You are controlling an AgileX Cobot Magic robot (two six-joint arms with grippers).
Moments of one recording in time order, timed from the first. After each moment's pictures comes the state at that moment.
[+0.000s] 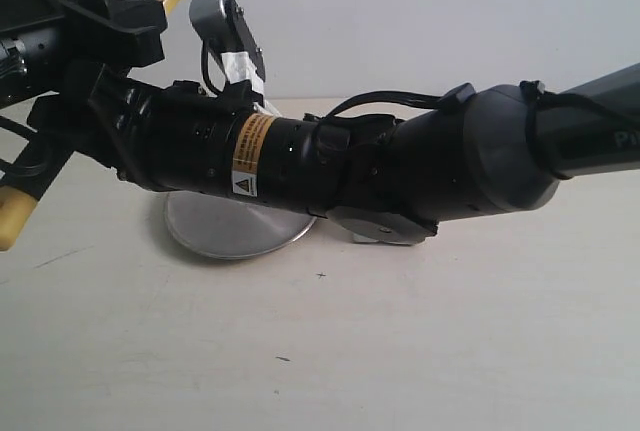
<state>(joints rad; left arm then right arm) -0.45 1.31 -0.74 0.23 -0.34 -0.37 0.69 1.92 -1.12 -0.61 -0.82 1.48</state>
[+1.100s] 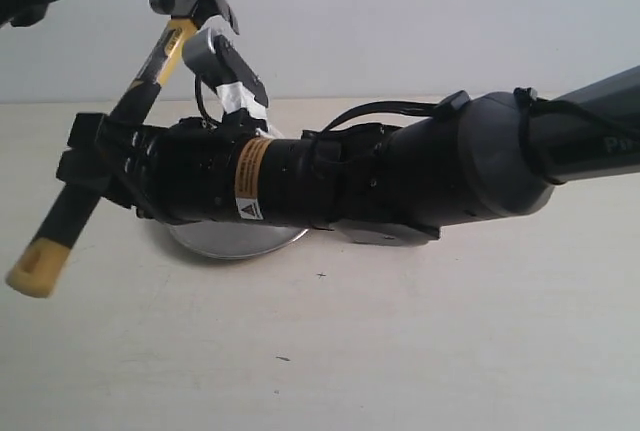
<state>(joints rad) -0.31 1.18 -0.75 0.23 -0.26 -0.37 0.69 1.93 -1.11 -0.72 -0.65 1.53</state>
